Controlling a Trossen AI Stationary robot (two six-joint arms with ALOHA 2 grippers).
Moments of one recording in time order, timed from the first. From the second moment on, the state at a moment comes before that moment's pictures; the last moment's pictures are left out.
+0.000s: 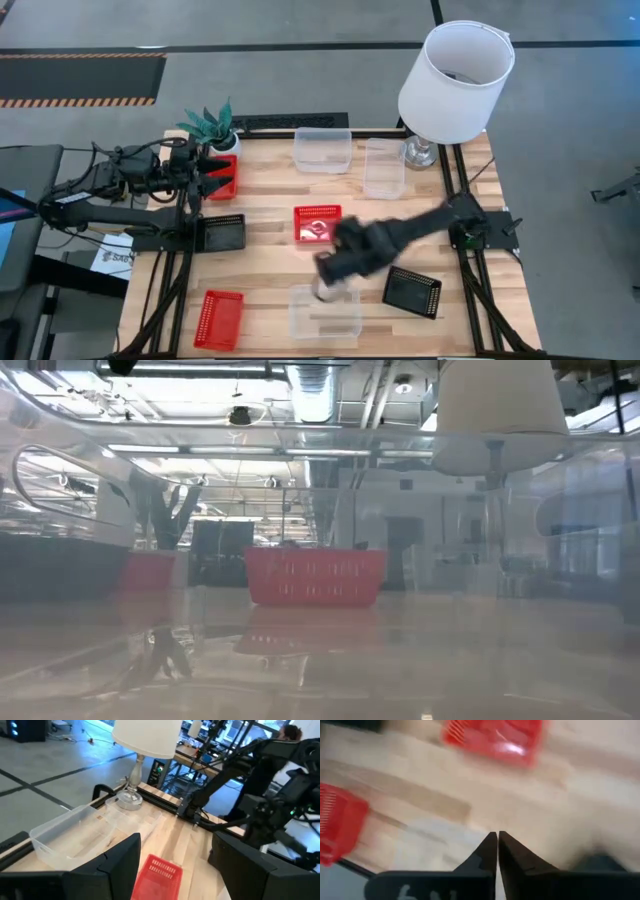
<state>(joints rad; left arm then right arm) 0.08 0.55 0.95 -0.59 -0.14 -0.39 0.45 2.09 2.25 -1.57 0.28 1.69</state>
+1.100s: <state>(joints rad) 0.08 0.69 0.95 -0.59 -0.15 -0.49 0.84 1.59 1.01 -1.02 -0.18 2.33</state>
